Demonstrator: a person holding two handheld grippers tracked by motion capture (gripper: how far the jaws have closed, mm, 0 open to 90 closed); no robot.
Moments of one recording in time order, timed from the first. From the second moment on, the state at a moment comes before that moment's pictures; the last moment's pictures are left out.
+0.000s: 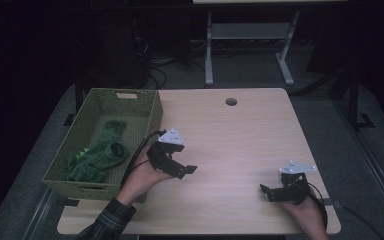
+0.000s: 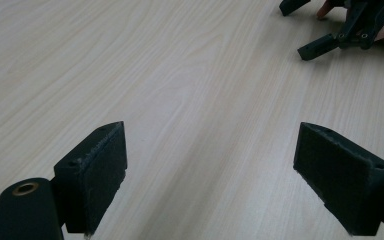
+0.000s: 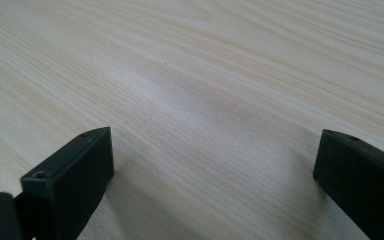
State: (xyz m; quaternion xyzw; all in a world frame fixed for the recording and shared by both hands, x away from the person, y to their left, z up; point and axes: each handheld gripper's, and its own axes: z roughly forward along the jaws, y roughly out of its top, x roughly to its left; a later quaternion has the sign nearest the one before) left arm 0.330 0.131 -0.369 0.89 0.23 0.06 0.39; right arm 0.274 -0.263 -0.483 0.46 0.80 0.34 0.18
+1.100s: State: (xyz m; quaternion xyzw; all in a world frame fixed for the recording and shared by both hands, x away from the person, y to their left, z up) left arm 0.338 0.210 -0.336 0.88 0.26 0.09 0.38; right arm 0.274 -0.263 -0.483 0.46 0.80 0.34 0.18
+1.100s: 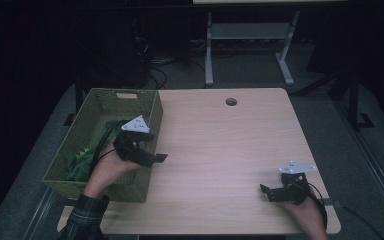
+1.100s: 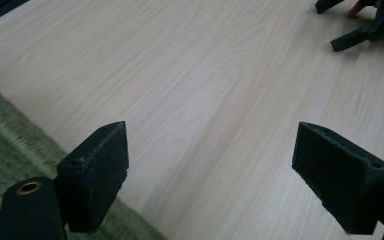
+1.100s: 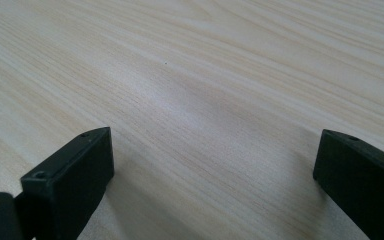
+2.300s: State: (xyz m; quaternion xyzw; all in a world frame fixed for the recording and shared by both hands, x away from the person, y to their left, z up) left arm 0.334 0.318 -0.345 0.86 0.35 0.16 0.33; right arm 0.274 -0.263 -0.483 0.46 0.80 0.34 0.18
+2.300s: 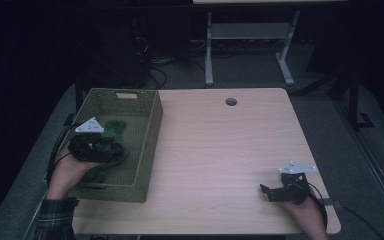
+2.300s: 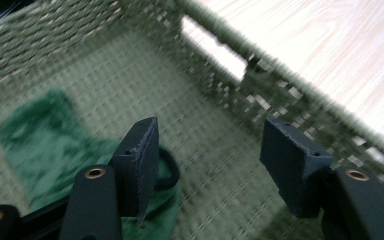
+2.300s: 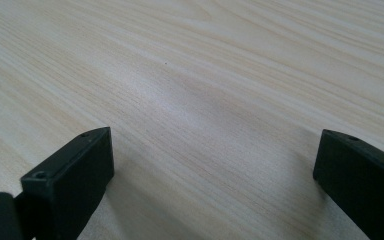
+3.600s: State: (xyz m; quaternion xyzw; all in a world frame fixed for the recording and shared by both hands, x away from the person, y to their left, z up) left arm 0.362 0.332 -0.400 0.90 0.37 0.14 0.17; right arm 0.274 -0.263 -0.483 0.46 0.80 0.34 0.18
